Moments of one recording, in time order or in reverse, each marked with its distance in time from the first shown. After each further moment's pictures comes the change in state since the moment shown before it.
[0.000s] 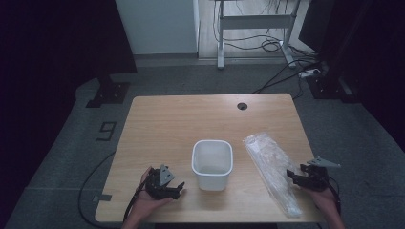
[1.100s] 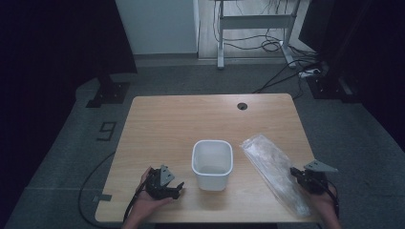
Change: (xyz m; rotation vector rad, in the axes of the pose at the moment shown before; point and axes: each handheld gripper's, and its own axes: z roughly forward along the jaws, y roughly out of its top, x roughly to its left) left arm 0.000 -0.001 0.002 0.014 0.021 0.005; right arm 0.016 -0.002 -0.010 -0.052 -0.005 -0.138
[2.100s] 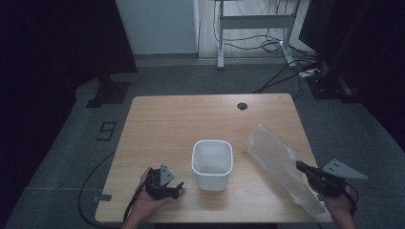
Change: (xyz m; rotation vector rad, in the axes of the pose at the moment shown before) left arm 0.000 0.000 -0.001 0.004 0.010 -0.004; right arm 0.014 0.039 -0.073 -0.267 0.122 -0.074
